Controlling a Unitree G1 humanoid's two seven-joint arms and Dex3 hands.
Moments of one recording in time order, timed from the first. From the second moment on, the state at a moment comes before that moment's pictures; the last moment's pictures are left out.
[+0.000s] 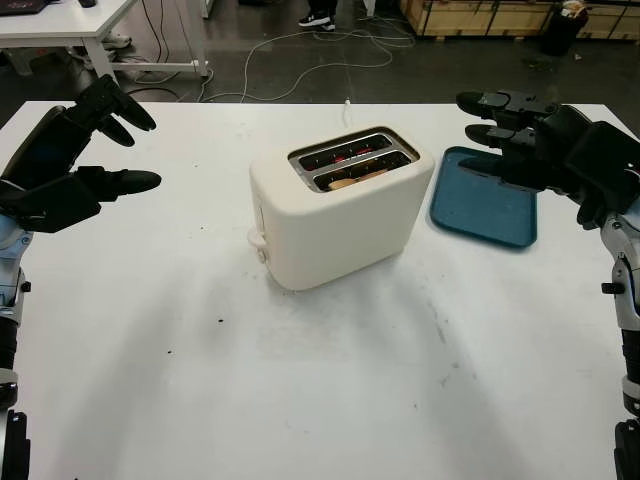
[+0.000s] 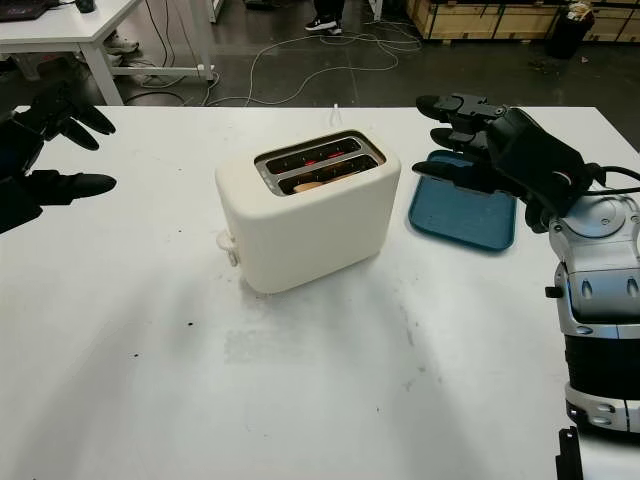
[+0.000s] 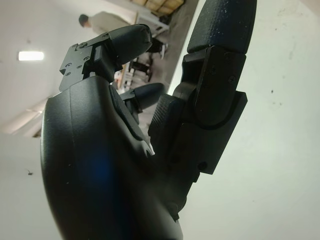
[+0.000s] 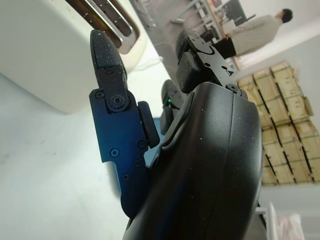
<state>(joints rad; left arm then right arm) -0.52 0.72 0.15 0.43 0.08 -0.43 -0.38 -0.50 -0.63 -0.11 -0.04 0.04 0.39 0.51</state>
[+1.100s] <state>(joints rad) -0.52 0.72 0.15 0.43 0.08 -0.43 -0.38 -0.50 -0.63 -0.11 -0.06 0.04 0.39 0.50</state>
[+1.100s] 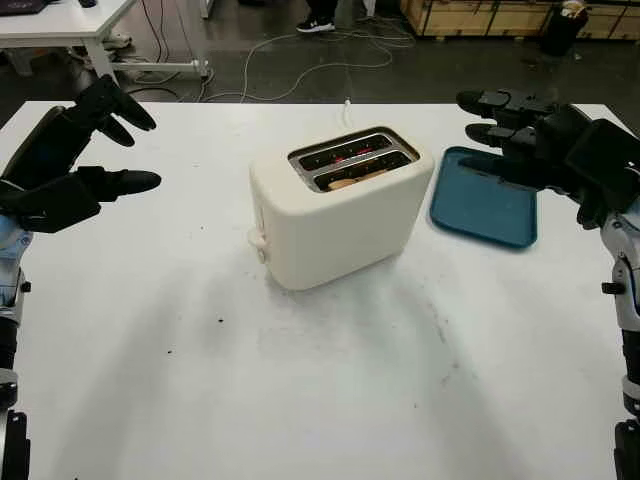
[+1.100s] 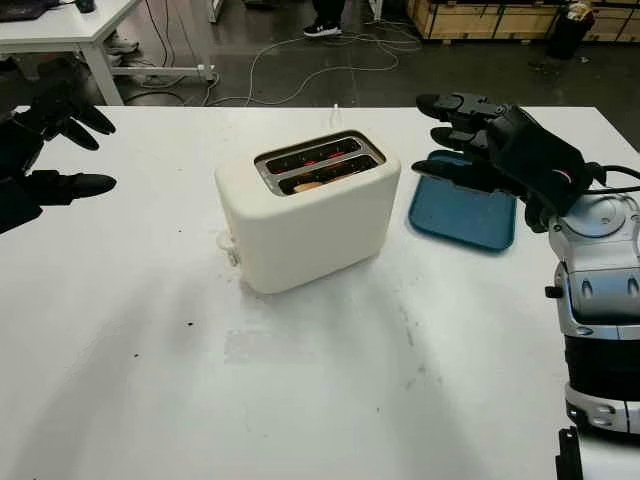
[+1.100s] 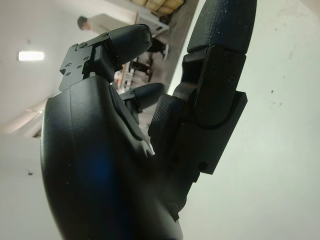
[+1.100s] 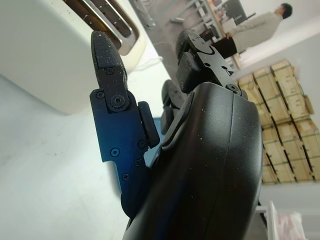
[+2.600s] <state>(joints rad) -0.52 0.72 0.15 0.43 0.08 -0.43 -0.38 -0.50 -0.63 -0.11 -0.06 0.05 0.40 0.50</state>
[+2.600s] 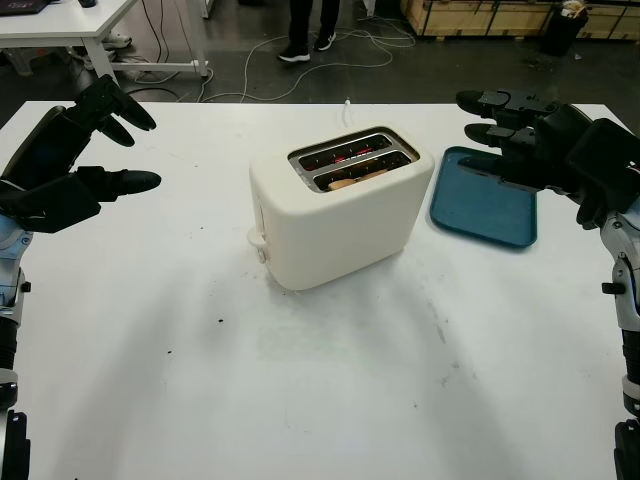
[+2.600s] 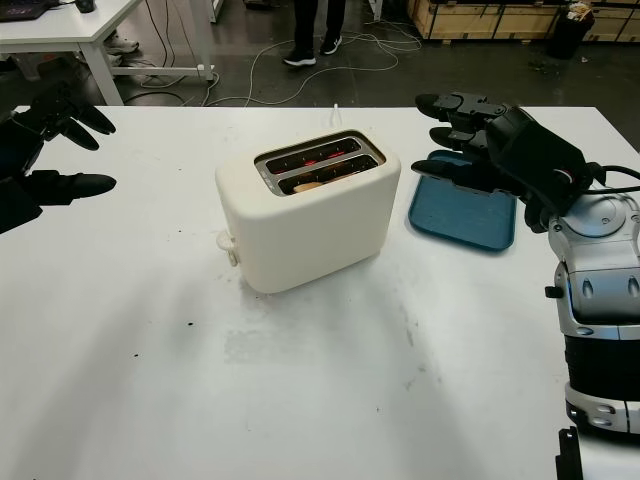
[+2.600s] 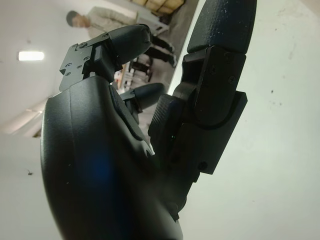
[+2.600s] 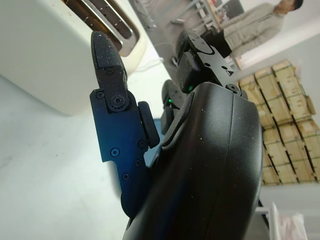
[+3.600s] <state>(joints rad) -0.52 0.72 0.15 0.42 0.08 -0.42 -0.38 -0.50 -0.63 -0.11 -0.05 0.04 0.38 0.51</state>
